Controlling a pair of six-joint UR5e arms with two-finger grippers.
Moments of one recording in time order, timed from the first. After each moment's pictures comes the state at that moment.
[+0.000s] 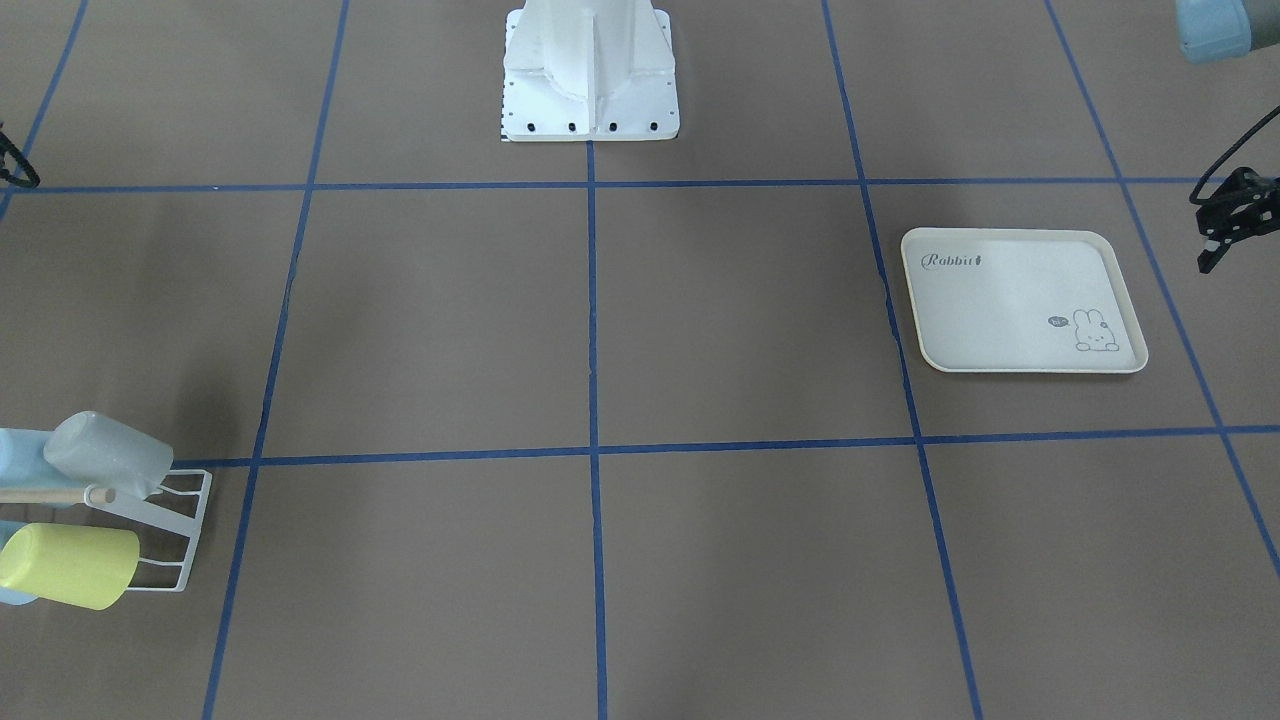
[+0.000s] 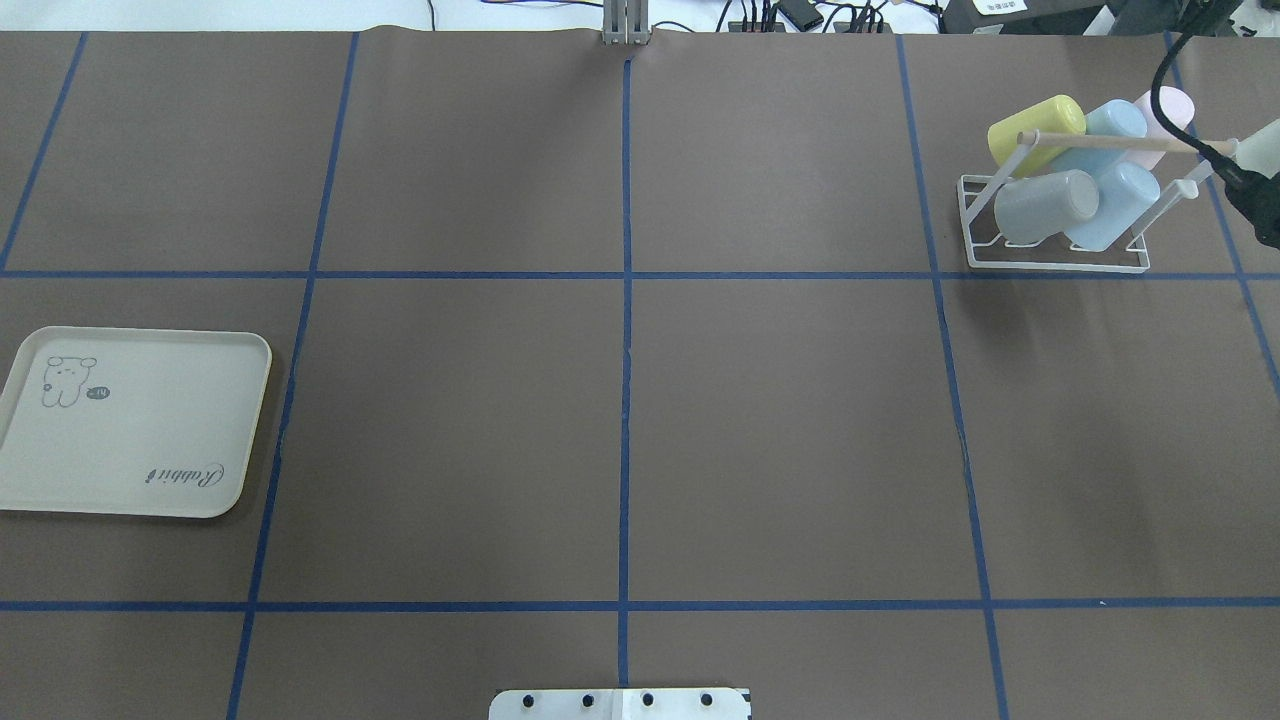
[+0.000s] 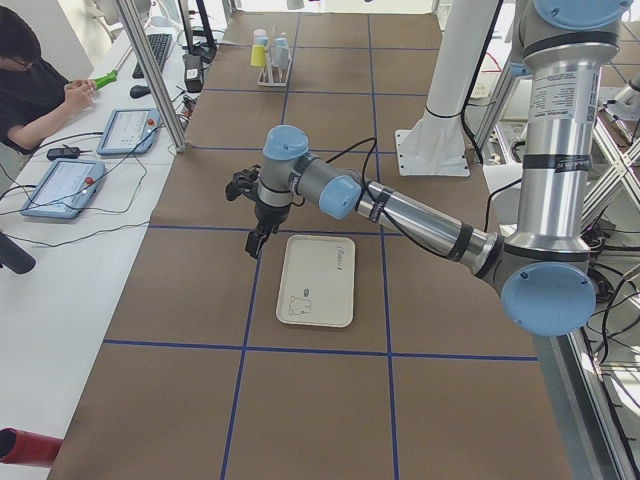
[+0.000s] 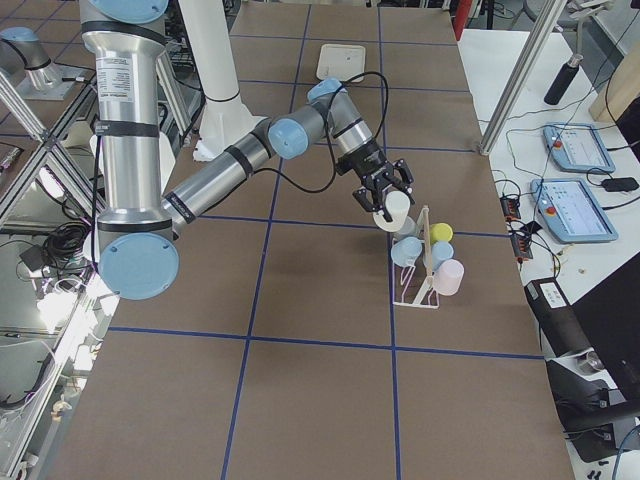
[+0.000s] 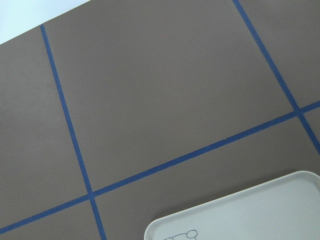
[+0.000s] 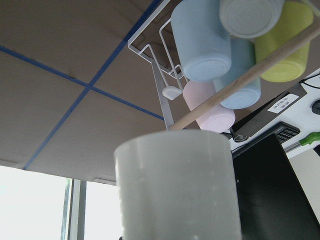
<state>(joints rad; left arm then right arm) -1.32 -1.57 -1.94 -1.73 -2.17 -0.13 1.02 -1.60 2.19 -1.57 1.29 -1.48</state>
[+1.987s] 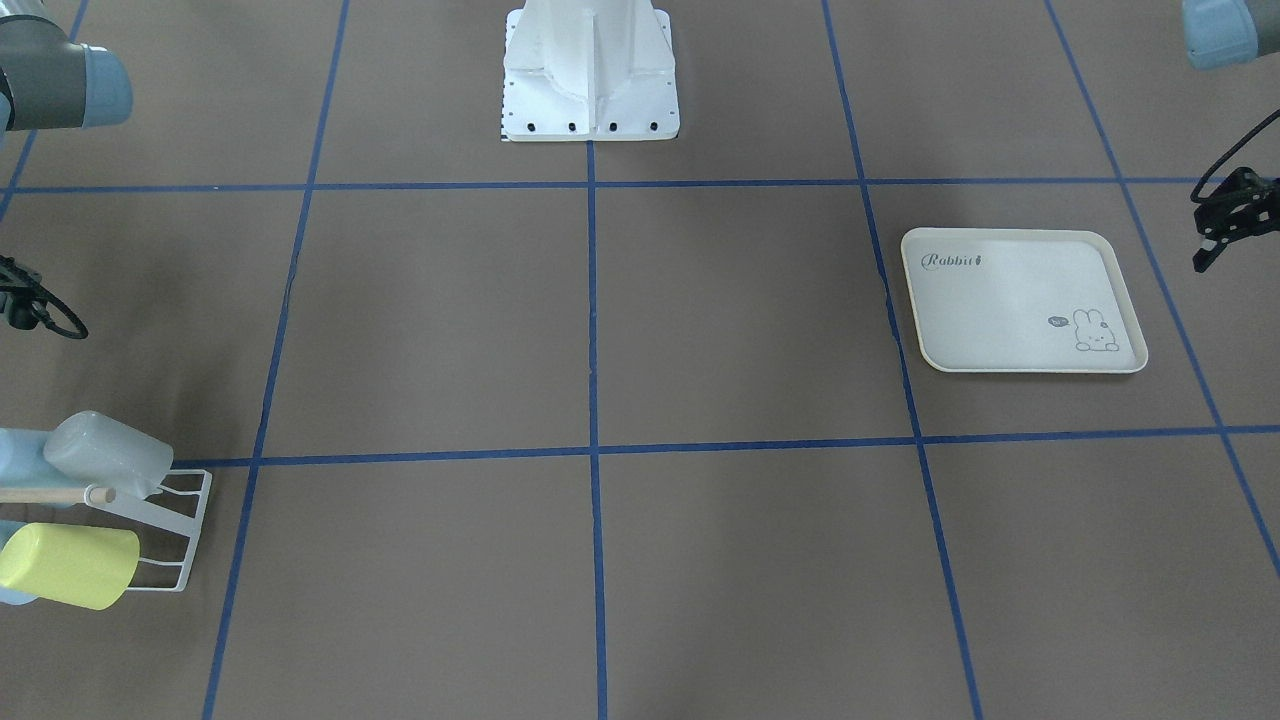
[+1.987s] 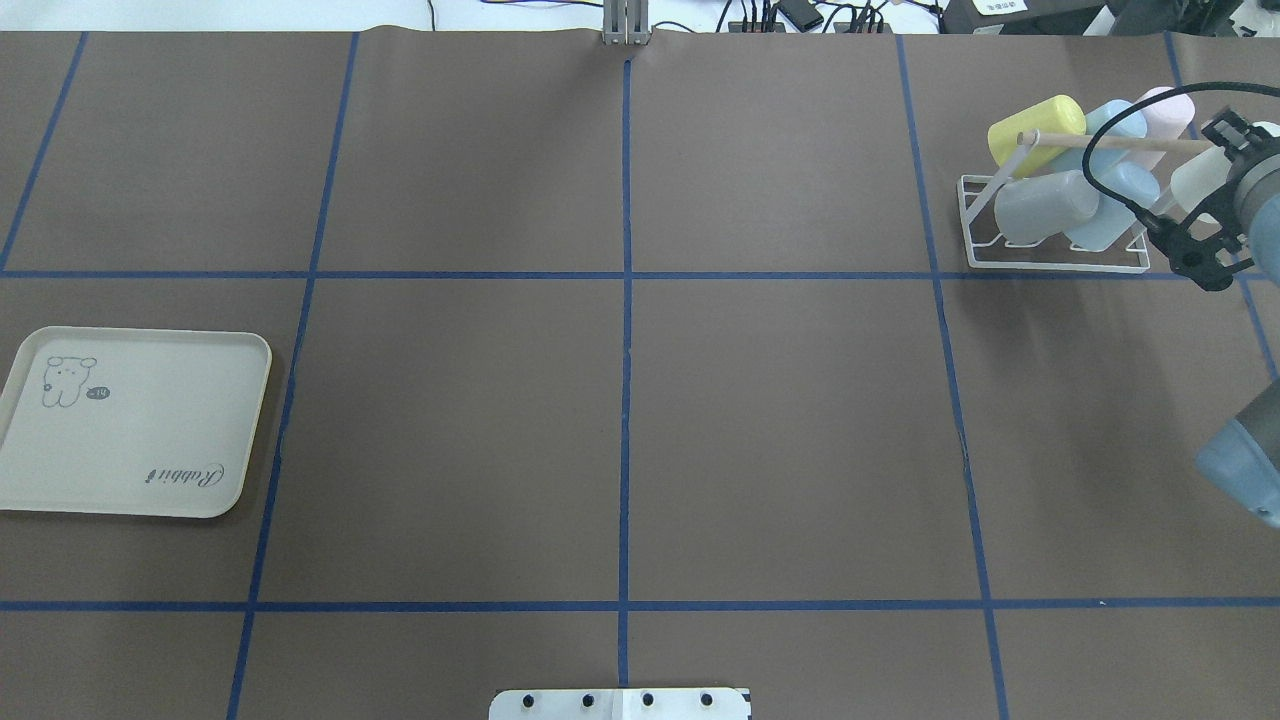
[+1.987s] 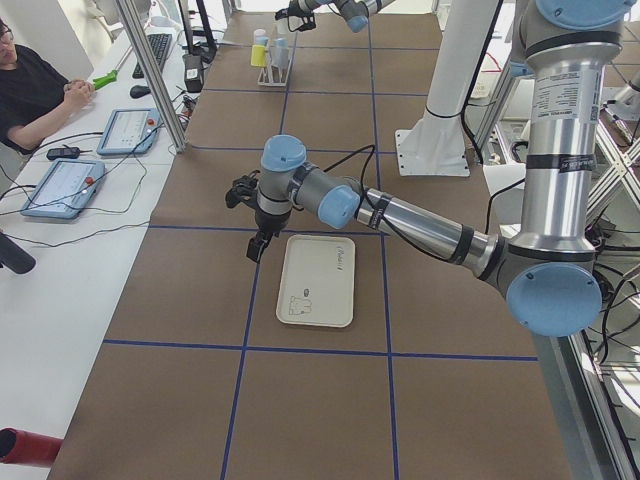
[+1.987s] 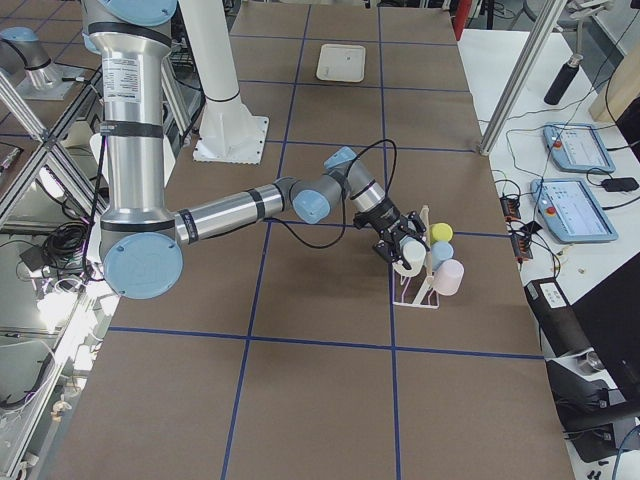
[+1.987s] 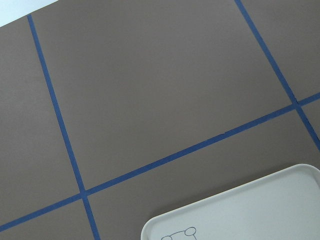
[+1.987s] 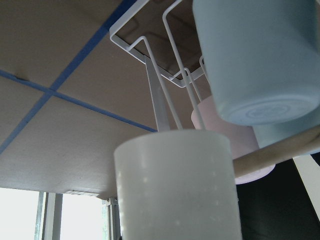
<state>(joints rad) -1.32 -1.57 -1.93 -1.75 -2.20 -0.13 0.94 -1.58 1.83 -1.21 1.17 -1.48</state>
